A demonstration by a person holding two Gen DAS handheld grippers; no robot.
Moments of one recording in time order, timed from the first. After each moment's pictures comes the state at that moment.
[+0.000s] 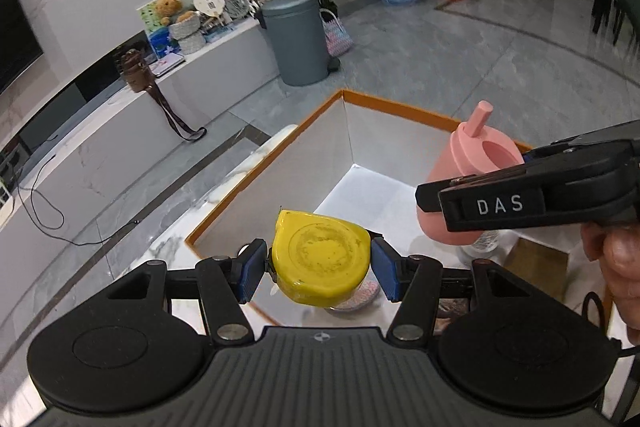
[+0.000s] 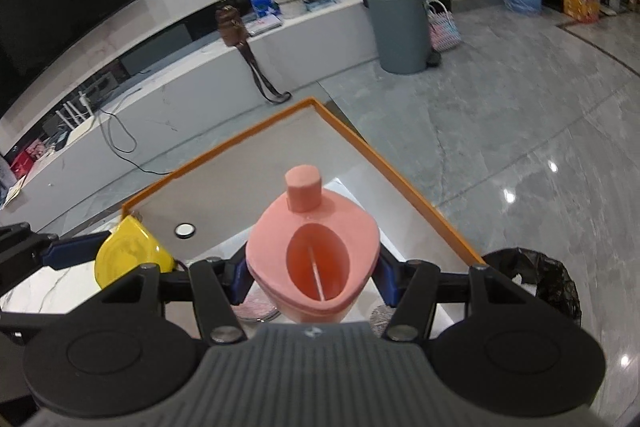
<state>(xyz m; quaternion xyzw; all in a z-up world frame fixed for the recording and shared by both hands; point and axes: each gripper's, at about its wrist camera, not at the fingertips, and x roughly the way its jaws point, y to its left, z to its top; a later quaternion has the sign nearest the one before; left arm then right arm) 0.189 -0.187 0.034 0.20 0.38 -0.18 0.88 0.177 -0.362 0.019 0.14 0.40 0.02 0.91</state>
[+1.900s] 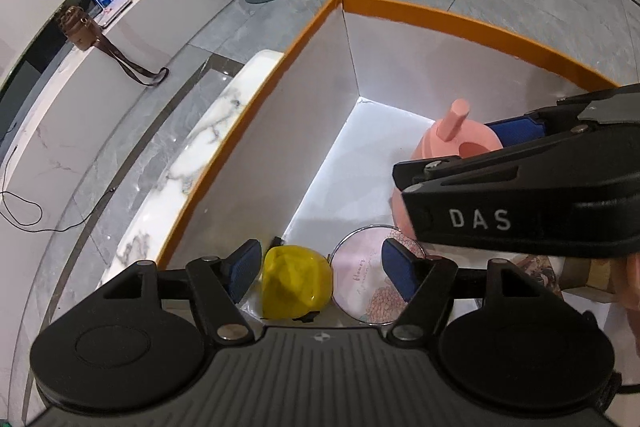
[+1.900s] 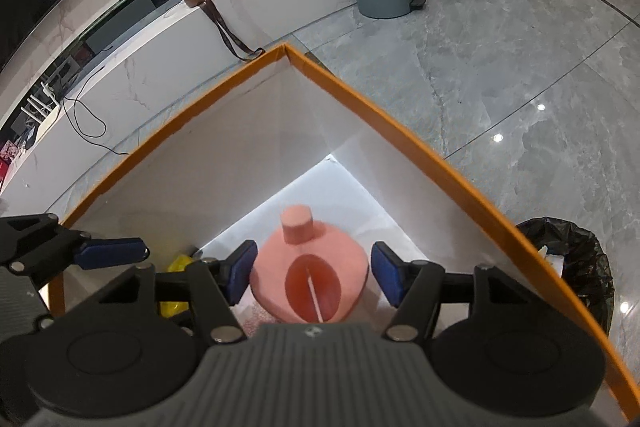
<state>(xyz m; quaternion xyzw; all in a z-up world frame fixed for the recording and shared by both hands) 0.276 -0.205 -0.021 0.27 0.50 -0.20 0.80 0.251 -0.351 -0.032 0.17 0.47 -0.01 0.87</state>
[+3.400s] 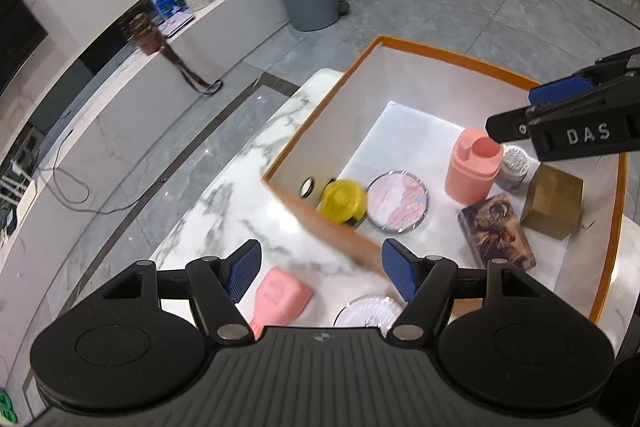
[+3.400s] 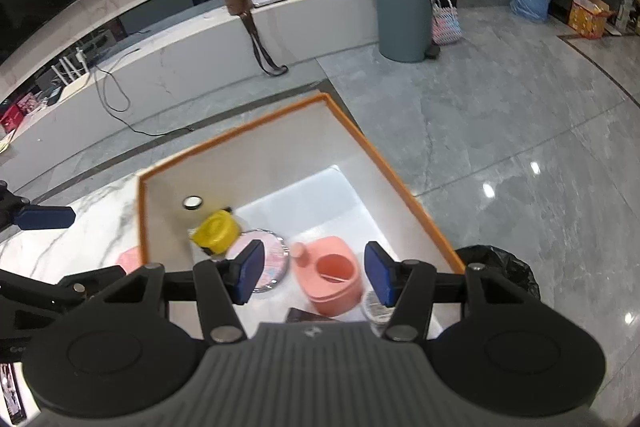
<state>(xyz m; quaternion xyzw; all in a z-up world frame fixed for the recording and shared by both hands) 0.186 -0.143 0.060 0.24 0.45 -0.15 0.84 0.160 -0.339 0.060 0.08 0.43 0.02 0.90</state>
